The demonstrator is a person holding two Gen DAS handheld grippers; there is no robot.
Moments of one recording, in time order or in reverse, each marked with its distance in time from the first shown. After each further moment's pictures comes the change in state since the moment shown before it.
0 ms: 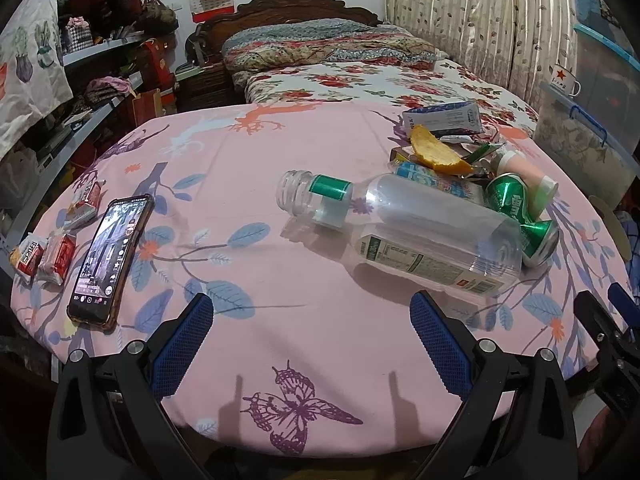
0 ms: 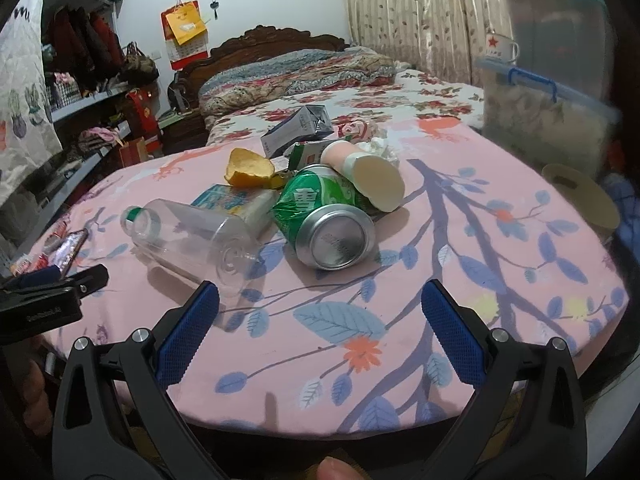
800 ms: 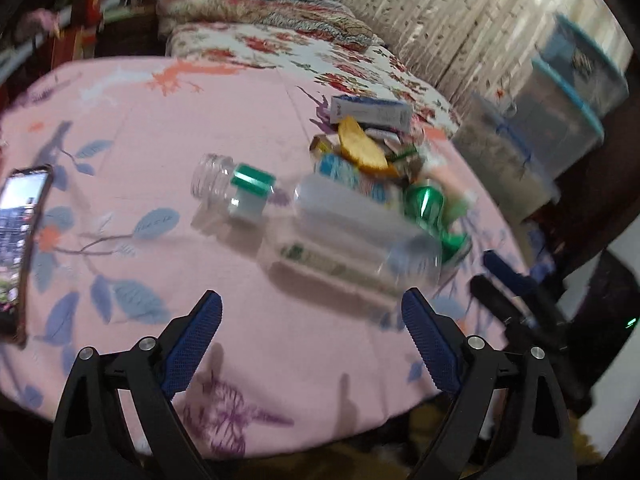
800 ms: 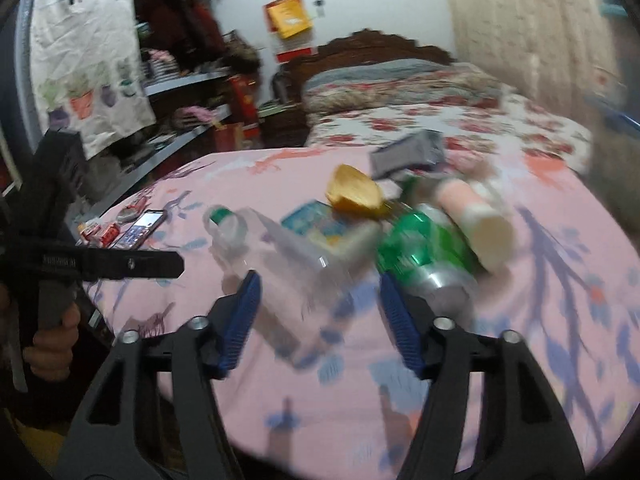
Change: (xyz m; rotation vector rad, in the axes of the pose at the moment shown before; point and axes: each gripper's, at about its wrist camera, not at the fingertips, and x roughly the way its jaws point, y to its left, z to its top) left arm 0.028 0.025 0.032 -0.117 0.159 -0.464; right arm 0.036 0.032 0.034 -0.225 -0.006 0.357
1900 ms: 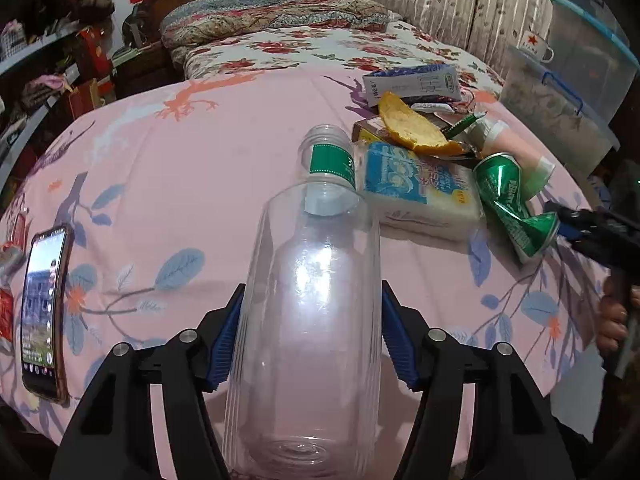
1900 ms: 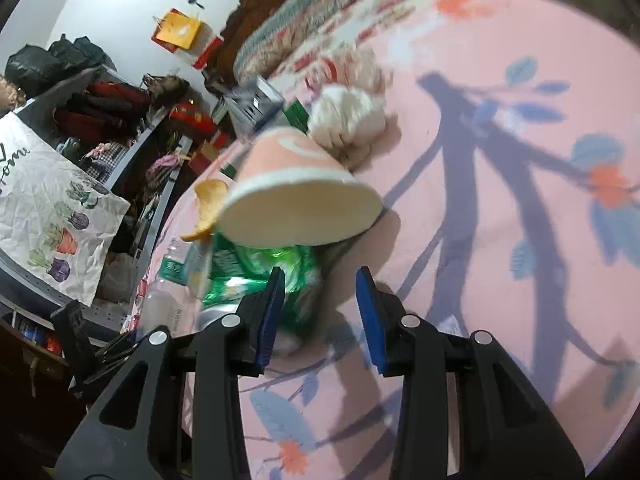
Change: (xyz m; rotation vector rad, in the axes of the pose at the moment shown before) left arm 0.043 -0.011 0.007 0.191 0.013 0.291; right arm 0.052 -0.189 -0.020 0.624 0.211 0.168
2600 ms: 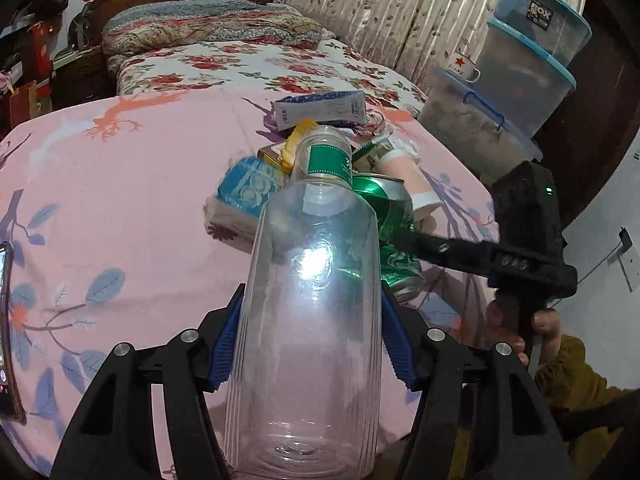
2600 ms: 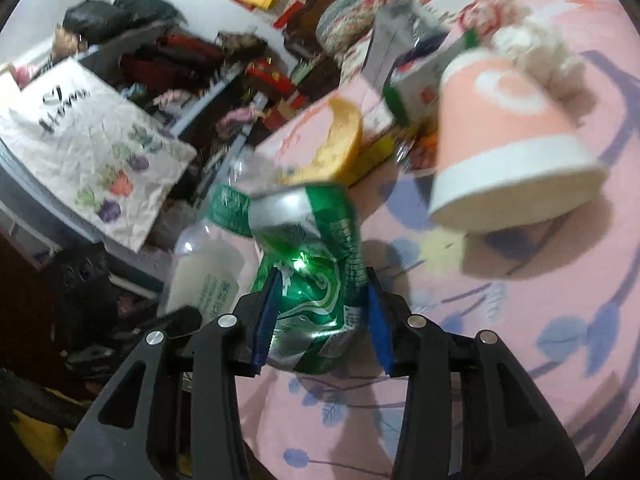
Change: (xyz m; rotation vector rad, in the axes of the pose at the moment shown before) left arm -0.018 -0.022 0.006 0.041 -0.054 -0.312; right arm 0.063 0.094 -0.037 -0.181 0.120 0.222
